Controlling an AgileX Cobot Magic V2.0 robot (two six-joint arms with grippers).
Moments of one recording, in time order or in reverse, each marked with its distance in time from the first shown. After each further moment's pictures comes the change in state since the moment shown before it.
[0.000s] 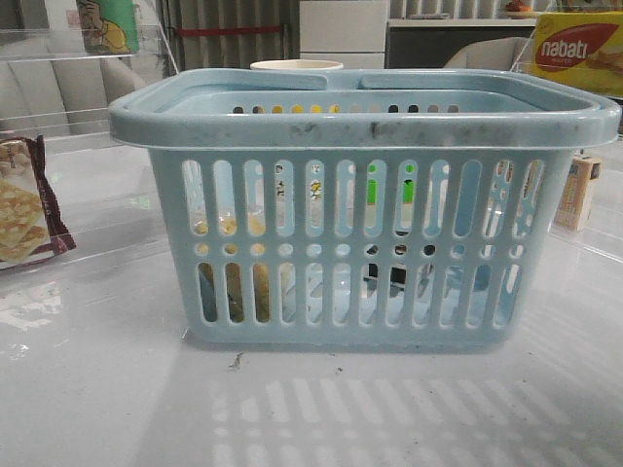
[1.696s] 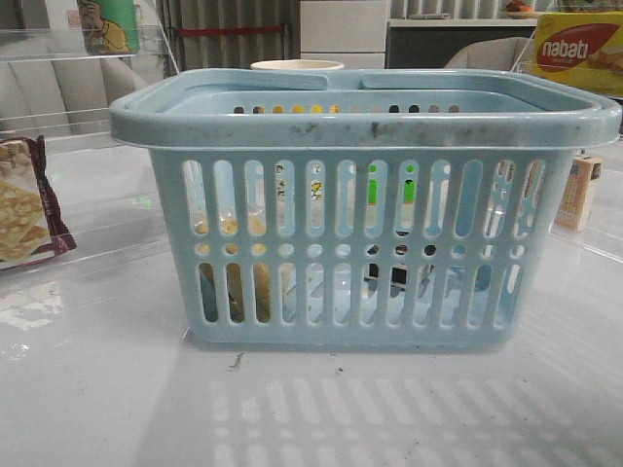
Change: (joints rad) left arm 0.491 -0.504 0.468 0.000 -0.522 0.000; right arm 0.000 -0.009 0.020 0.000 0.054 -0.002
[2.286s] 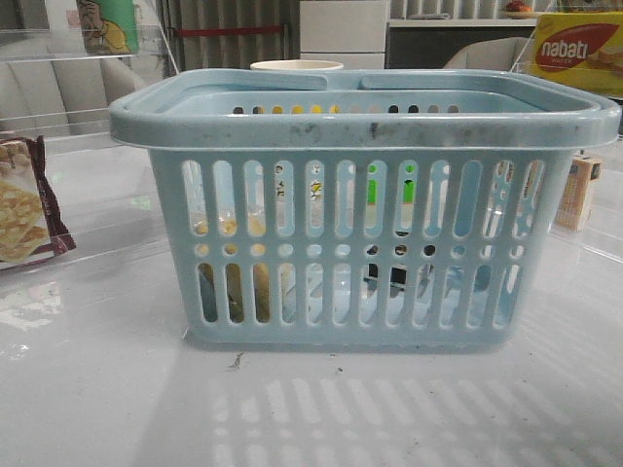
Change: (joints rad) left arm 0.123 -0.171 0.249 -0.013 -0.234 0.000; right arm 0.000 0.000 0.000 0.000 0.004 0.000
